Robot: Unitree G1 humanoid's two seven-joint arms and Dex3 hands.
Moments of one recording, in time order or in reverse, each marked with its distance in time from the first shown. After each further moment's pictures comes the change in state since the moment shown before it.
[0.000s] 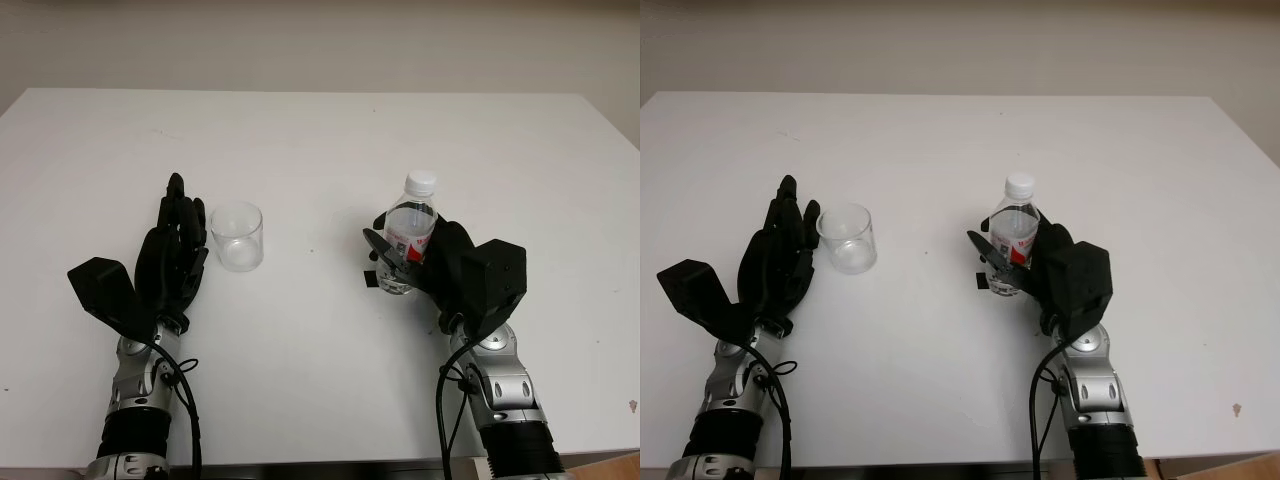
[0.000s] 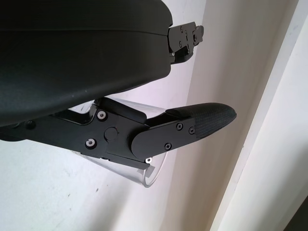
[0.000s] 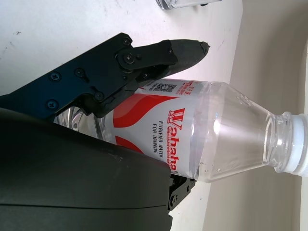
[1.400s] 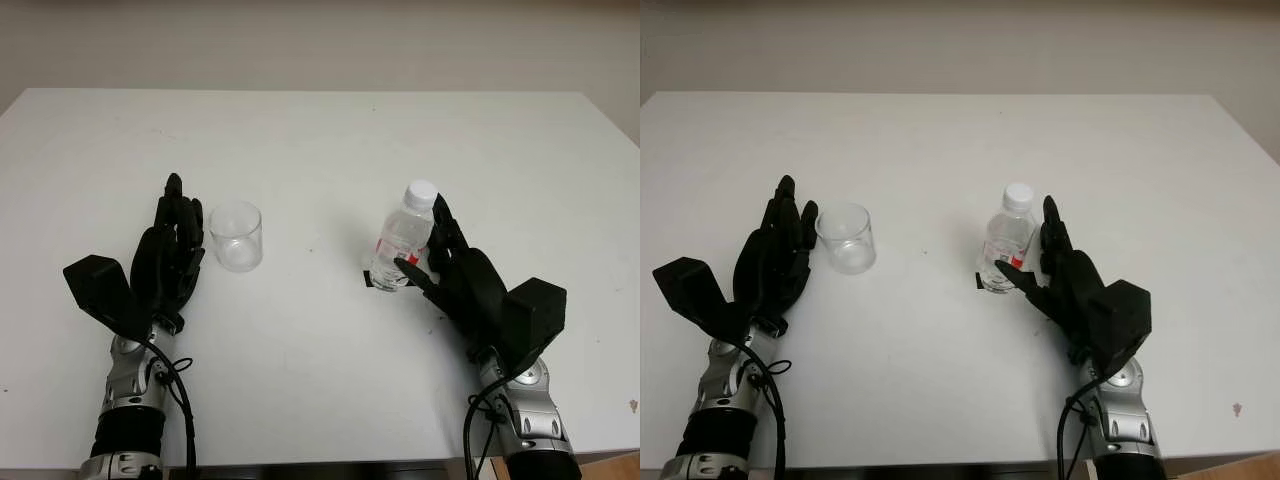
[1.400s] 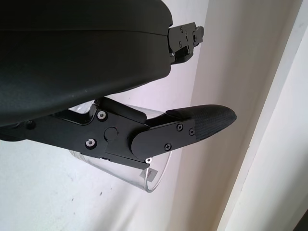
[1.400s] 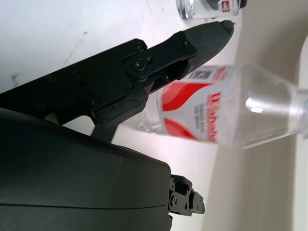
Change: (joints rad) left arm -0.007 0.023 0.002 0.007 0.002 0.019 -0.010; right arm 0.123 -0.058 -0.042 0.033 0.047 -0.220 0.131
